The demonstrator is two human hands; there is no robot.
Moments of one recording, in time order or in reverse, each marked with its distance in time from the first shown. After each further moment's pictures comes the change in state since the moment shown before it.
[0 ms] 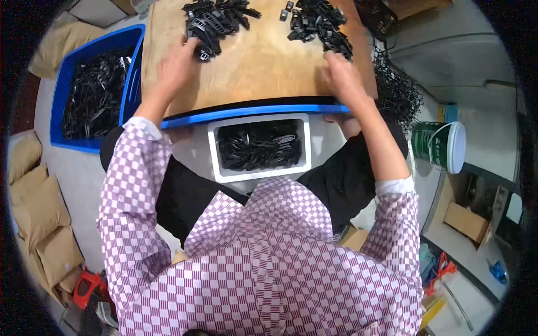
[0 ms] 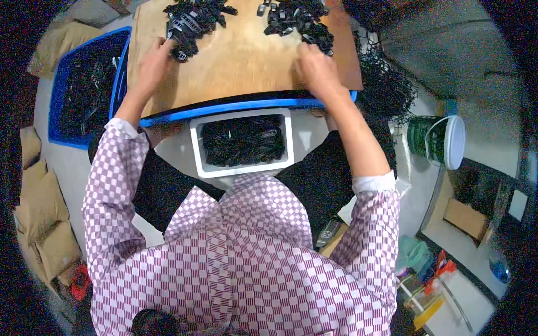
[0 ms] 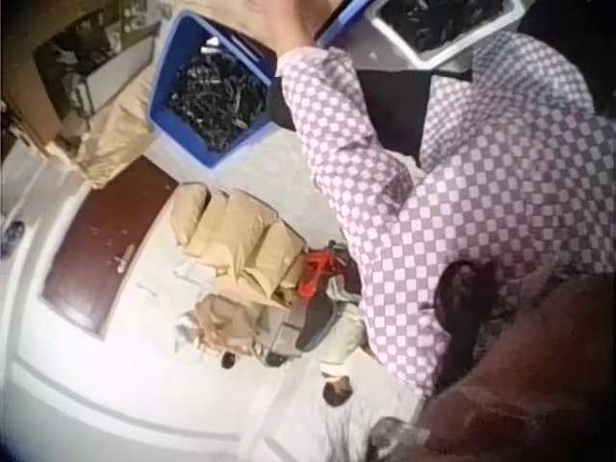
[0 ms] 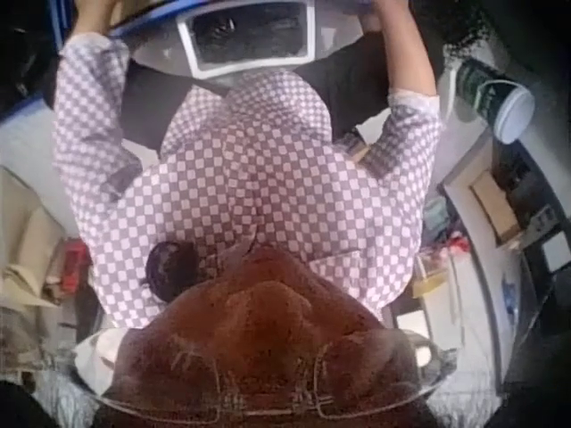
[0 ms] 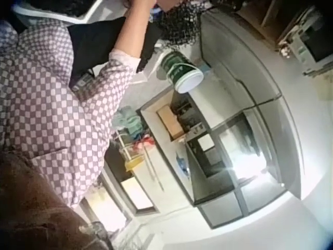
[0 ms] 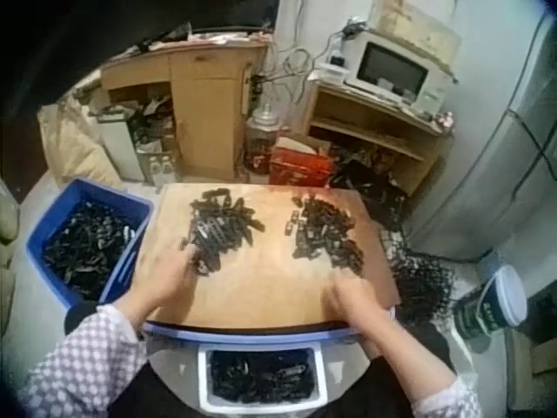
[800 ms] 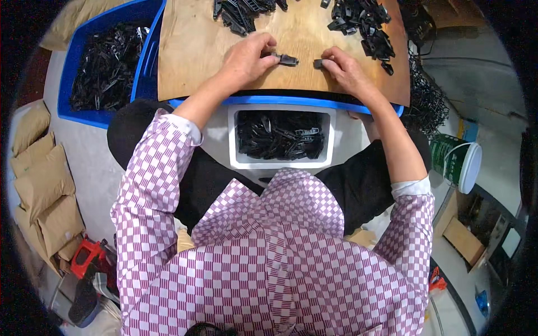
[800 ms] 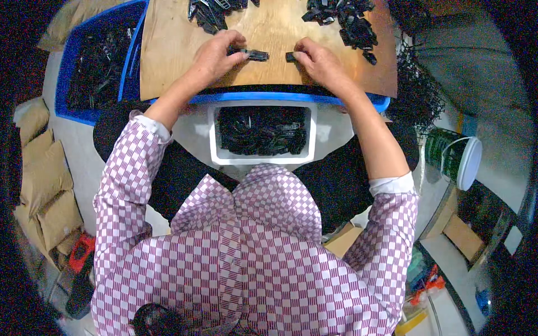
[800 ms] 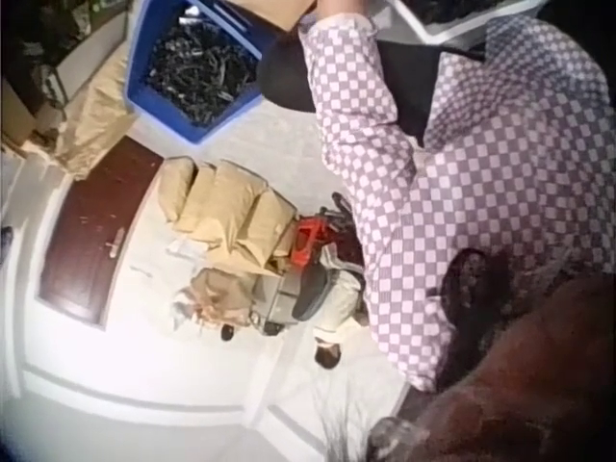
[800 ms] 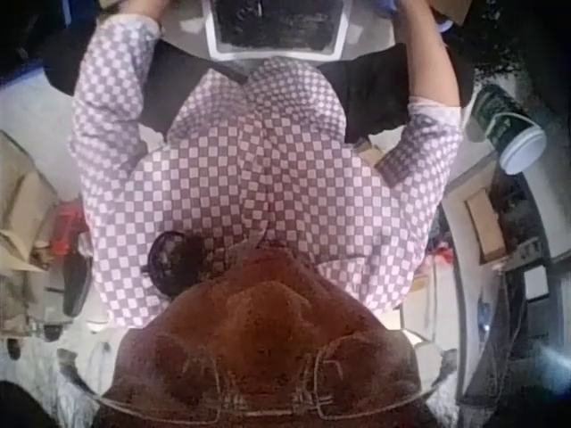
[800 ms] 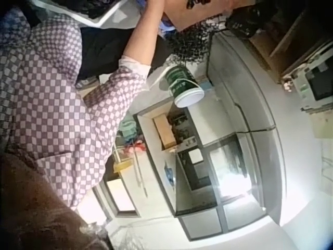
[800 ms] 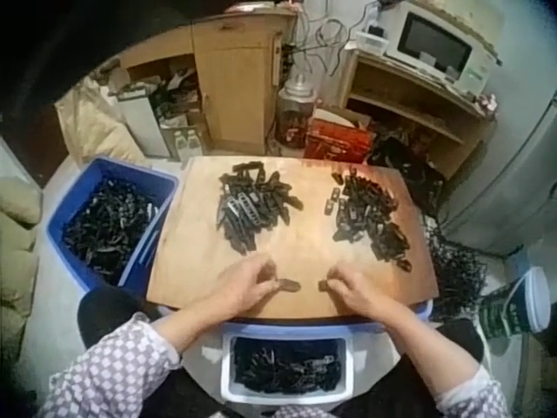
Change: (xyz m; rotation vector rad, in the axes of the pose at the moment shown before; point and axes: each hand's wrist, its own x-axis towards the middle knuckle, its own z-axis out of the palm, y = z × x) left_hand -0.001 0.061 0.041 -0.493 -0.041 0.008; right_hand 0.034 -0.014 0.051 0.519 -0.102 -0.104
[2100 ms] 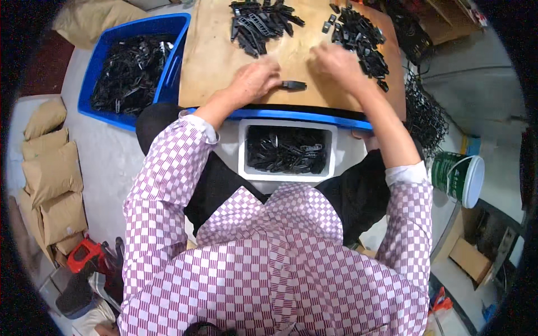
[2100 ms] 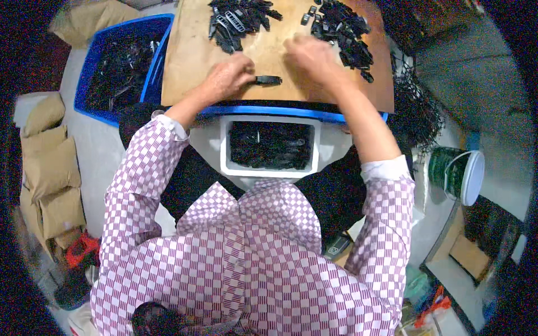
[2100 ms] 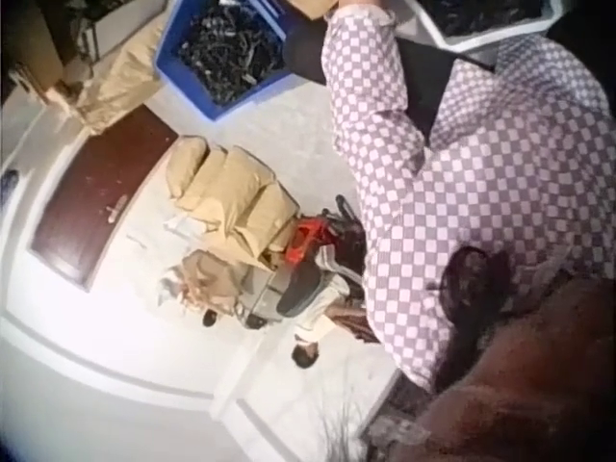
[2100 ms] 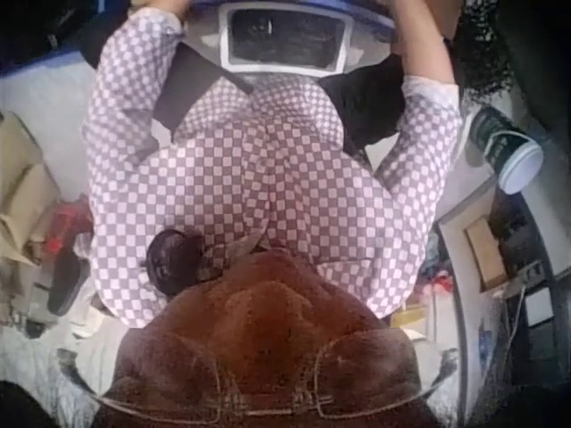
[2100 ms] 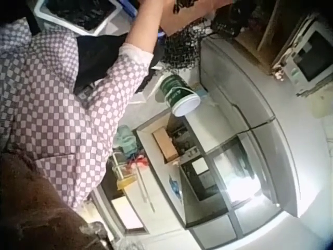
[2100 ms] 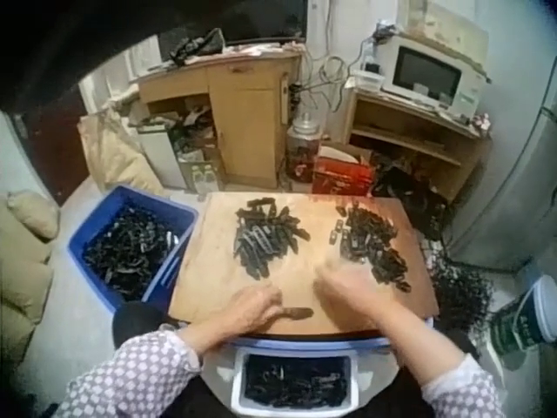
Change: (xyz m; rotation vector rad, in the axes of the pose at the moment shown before) left_hand -0.004 0.003 -0.018 0.226 -0.076 0.071; right_hand 0.053 -0.029 -0.017 -0.664 0.163 -0.389
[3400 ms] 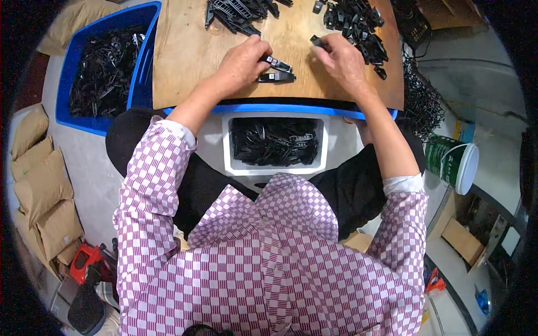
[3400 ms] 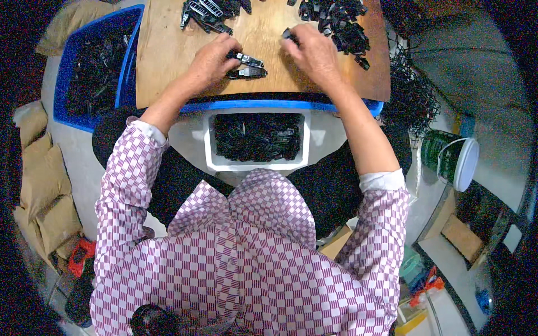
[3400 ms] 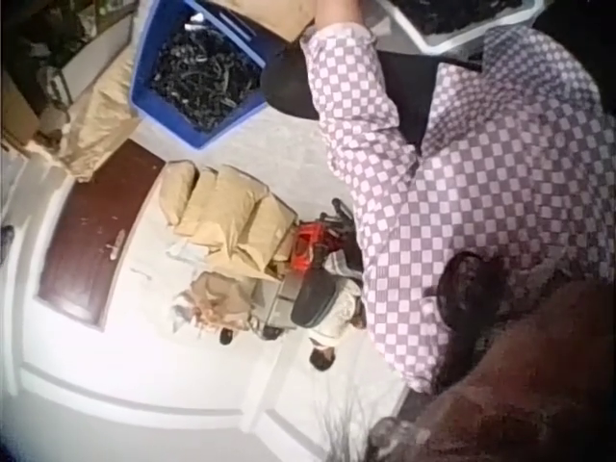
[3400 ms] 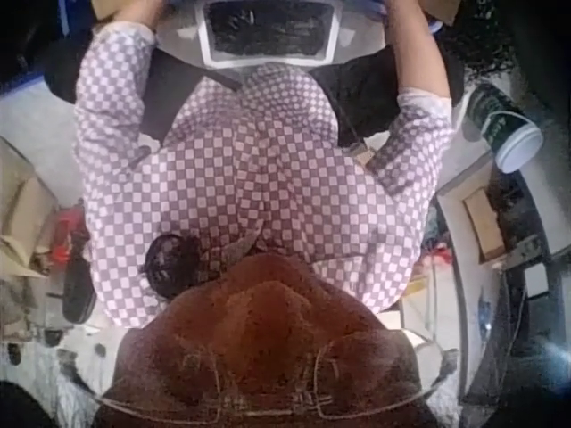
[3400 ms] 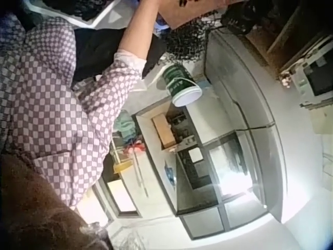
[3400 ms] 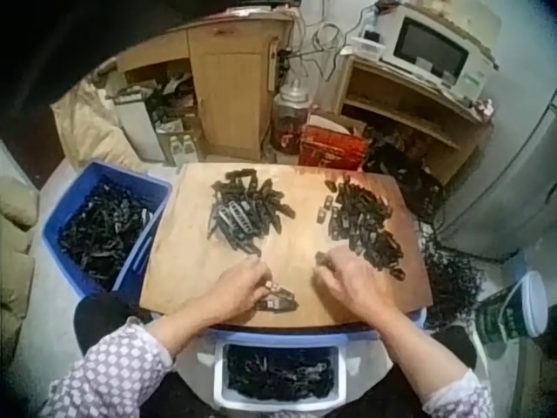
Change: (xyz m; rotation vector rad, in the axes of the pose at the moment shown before) left_hand 0.013 -0.002 0.013 -0.084 -0.029 0.014; right_hand -0.025 -0.015 -0.001 0.321 0.172 0.358
